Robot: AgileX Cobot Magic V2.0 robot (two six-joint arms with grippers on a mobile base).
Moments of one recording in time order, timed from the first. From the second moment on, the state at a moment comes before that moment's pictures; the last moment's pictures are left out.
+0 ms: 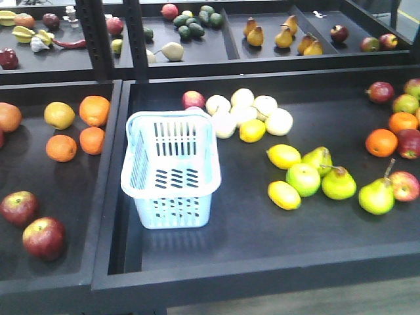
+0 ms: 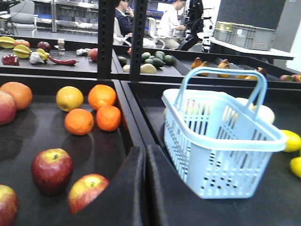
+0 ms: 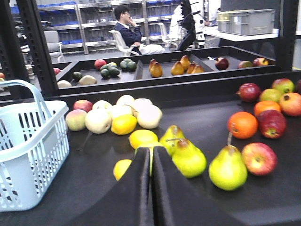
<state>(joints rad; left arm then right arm) -0.06 -0.01 0.03 0.10 0.14 -0.24 0.05 -0.01 0.03 -0.22 0.11 0.25</state>
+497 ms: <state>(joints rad) -0.06 -0.01 0.03 0.10 0.14 -0.24 0.05 -0.01 0.03 -0.22 0.11 0.25</state>
